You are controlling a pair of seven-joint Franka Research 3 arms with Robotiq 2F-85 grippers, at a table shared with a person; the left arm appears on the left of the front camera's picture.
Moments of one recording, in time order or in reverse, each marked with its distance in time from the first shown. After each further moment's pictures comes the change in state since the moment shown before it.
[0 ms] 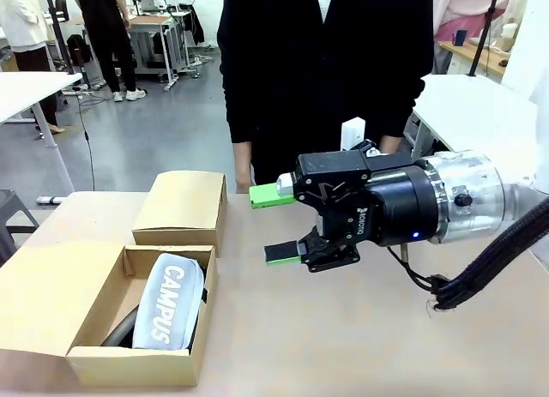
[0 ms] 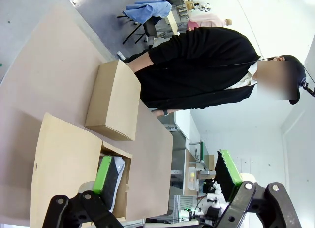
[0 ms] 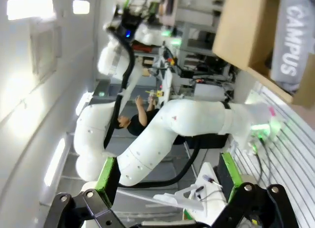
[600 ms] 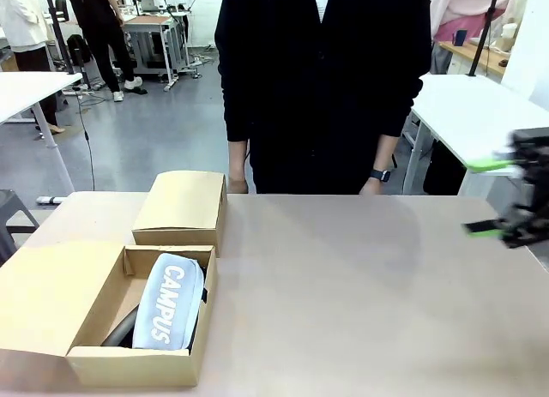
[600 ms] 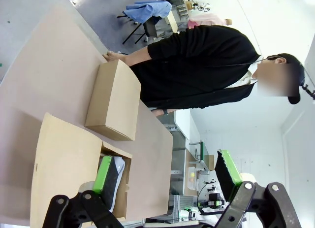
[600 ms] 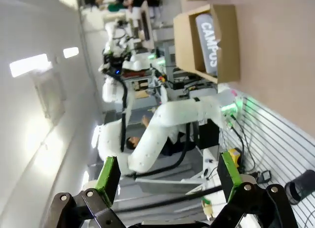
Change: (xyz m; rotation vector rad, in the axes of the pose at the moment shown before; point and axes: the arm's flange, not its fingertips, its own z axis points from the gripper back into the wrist) left arm 0.000 0.000 0.000 0.000 0.000 0.000; right arm 0.009 -0.053 0.255 -0.012 -0.093 -0.217
